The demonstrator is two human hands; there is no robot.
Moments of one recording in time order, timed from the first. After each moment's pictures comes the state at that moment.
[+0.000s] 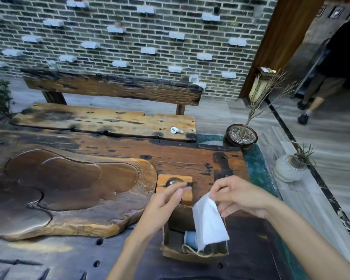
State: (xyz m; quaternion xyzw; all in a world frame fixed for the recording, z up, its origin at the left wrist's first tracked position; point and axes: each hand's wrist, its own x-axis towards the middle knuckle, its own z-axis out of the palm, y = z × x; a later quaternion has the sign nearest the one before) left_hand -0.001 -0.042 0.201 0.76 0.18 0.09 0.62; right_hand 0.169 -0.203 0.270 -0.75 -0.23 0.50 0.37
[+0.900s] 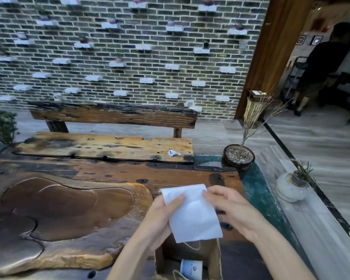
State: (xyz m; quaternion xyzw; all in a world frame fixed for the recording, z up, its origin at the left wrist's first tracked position) left_hand 0.025 -0.066 0.262 0.48 0.17 0.10 0.86; right_hand 0.157 -0.216 0.288 -0.69 -0.18 0.41 0.56
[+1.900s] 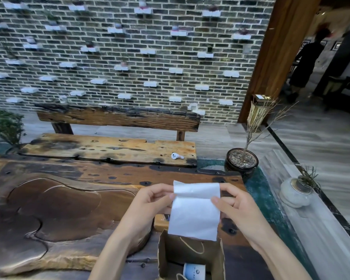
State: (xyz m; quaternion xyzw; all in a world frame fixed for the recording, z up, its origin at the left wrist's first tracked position) left_hand 0.007 -0.033 0.281 0.65 0.15 0.18 0.73; right_hand 0.141 -0.223 0.299 -0.68 -0.27 0.31 0.61
